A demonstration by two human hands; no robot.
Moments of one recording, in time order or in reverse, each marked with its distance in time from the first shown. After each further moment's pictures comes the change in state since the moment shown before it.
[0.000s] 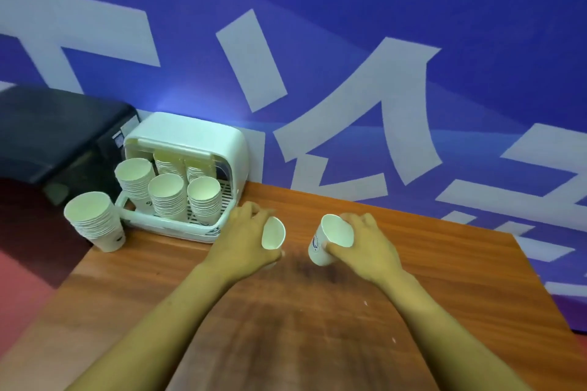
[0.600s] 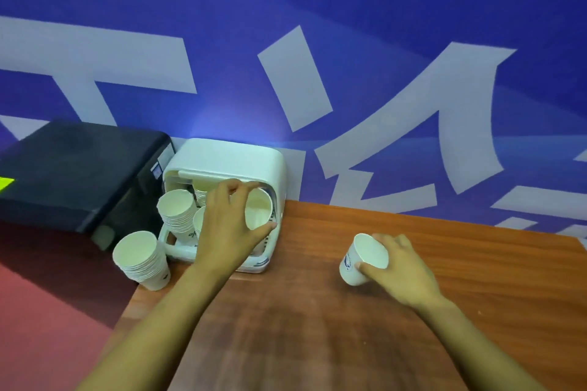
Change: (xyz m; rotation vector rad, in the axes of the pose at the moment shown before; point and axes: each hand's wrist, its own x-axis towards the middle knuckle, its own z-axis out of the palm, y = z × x) left_hand 0.043 -0.100 -0.077 0.018 0.461 0.014; right_hand 0.035 -0.043 0.047 0.066 -0.010 0.122
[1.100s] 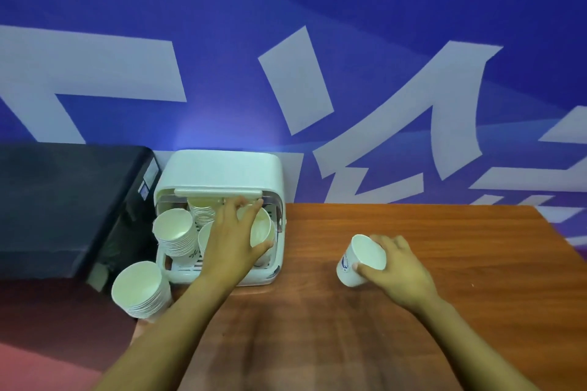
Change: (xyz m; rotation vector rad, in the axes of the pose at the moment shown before) left_hand 0.027 -0.075 0.022 0.012 -0.247 0.119; right_hand -0.015 -0.050 0.032 0.013 0.082 0.144
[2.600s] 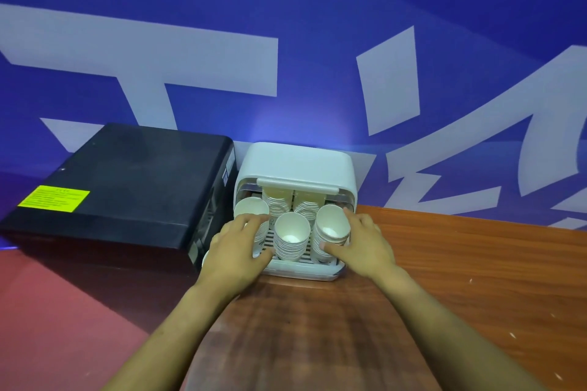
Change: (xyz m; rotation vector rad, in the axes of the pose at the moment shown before) left_hand -0.051 -0.089 -0.082 -0.003 -0.157 -0.163; right_hand 0.036 -0.146 0.102 -0.109 -0.071 -0.218
